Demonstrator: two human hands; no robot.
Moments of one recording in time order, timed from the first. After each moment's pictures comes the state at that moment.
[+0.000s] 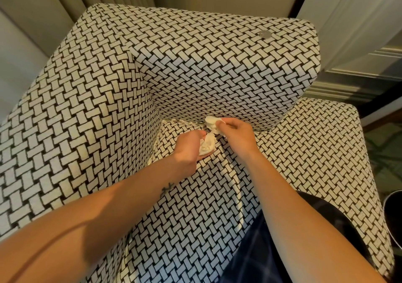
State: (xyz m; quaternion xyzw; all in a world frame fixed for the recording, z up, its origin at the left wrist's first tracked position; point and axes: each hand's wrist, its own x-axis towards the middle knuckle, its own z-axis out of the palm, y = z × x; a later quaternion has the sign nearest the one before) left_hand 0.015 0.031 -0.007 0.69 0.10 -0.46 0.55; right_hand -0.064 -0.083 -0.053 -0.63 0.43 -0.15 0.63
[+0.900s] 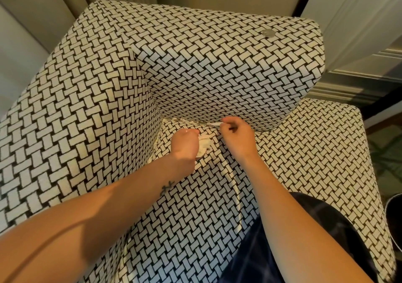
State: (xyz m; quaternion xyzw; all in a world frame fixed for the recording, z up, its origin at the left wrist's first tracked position) left_hand 0.019 0.031 -0.007 0.76 0.10 -0.39 0.52; right_hand -0.061 -0.079 -0.065 -0.73 0.43 -0.17 0.51
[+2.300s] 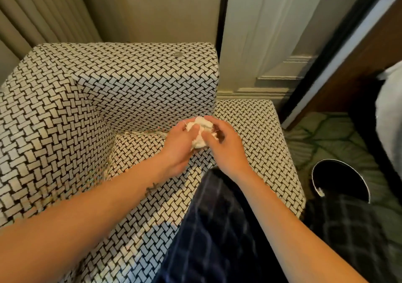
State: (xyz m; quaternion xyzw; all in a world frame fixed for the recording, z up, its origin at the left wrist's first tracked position) left_hand -0.096 0.002 0.059 0.61 -0.13 -0.50 0.60; right_hand -0.213 -0.064 0.036 -0.69 0.37 -0.28 0.55
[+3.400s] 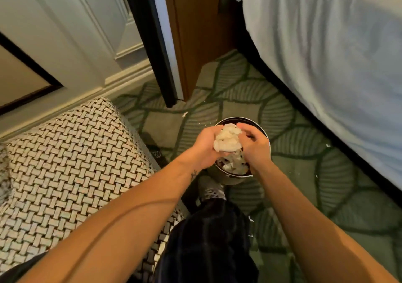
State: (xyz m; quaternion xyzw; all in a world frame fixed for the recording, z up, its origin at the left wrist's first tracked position) left_hand -0.484 -0.307 -0.108 0.54 -0.13 -0.77 0.31; right_hand -0.616 -0.288 -0.150 -0.37 0.67 -0.46 0.45
